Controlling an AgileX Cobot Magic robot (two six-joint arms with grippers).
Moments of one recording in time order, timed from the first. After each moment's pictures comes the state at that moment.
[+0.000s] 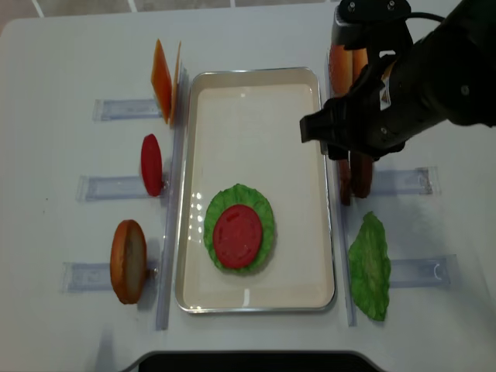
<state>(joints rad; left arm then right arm) -0.07 -0.01 -0.48 0.08 1.11 -0.03 0.66 1.46 -1.10 0.01 0.83 0.47</state>
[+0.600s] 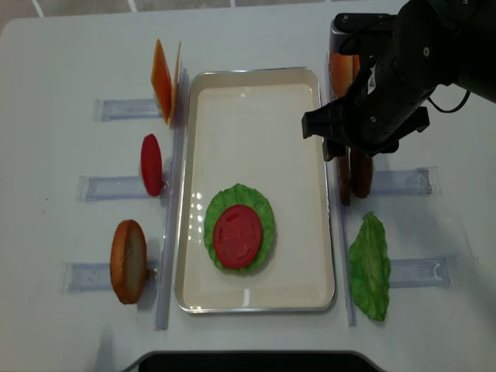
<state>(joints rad) -0.07 -0.01 -0.48 0.08 1.11 -0.03 0.56 1.62 -1.15 0.10 0.88 0.37</state>
